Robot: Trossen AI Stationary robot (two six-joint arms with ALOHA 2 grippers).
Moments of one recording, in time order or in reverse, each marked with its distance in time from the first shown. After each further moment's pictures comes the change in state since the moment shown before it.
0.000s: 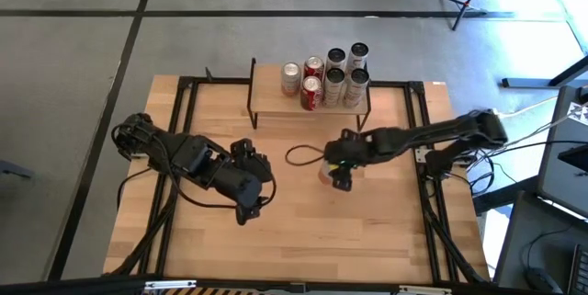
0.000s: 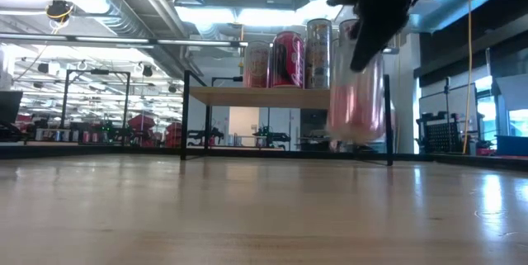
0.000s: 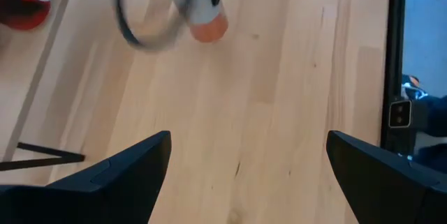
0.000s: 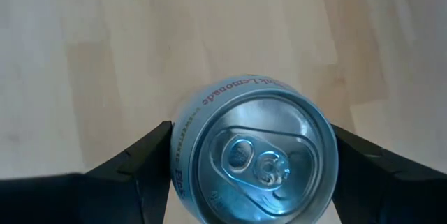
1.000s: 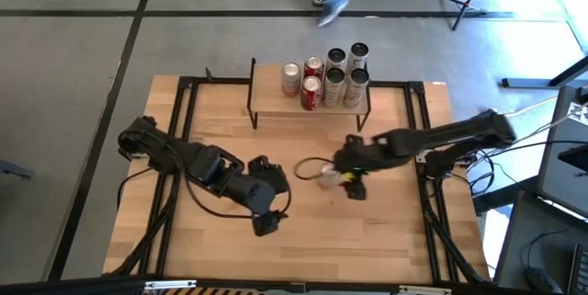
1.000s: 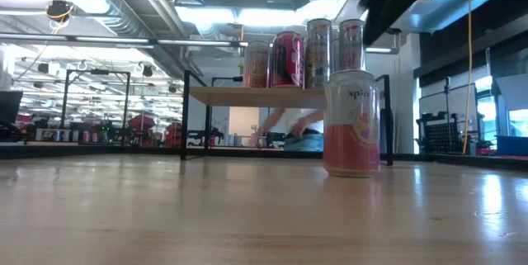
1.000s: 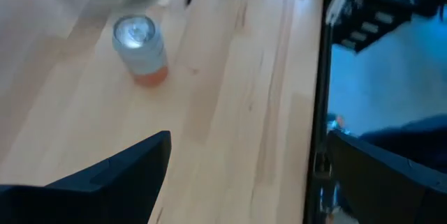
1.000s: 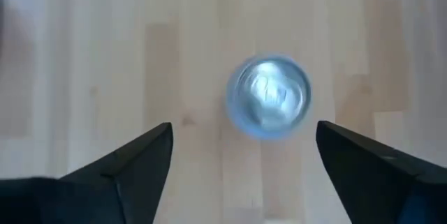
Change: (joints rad) left arm 0.007 0.035 -0.082 0.308 0.097 -0.095; right arm 0.085 -0.077 0.078 -0.125 -0.069 -0.061
